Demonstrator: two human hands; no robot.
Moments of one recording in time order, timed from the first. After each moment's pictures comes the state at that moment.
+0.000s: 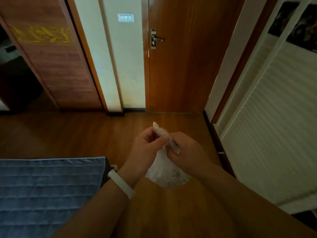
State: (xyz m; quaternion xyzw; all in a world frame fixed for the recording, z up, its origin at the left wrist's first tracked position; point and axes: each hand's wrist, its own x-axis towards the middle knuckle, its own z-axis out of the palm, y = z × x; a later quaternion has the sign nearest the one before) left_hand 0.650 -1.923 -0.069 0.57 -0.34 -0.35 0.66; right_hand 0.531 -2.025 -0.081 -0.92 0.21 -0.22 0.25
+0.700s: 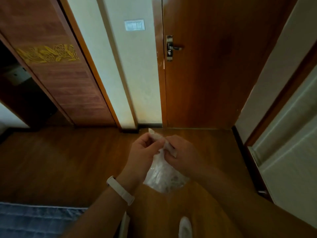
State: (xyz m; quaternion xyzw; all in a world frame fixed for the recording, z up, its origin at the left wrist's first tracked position) left_hand 0.894 -2.188 -0.079 0.63 -0.23 -0.34 0.67; right_hand 0.795 -2.302 -0.101 -0.92 0.19 -0.17 0.31
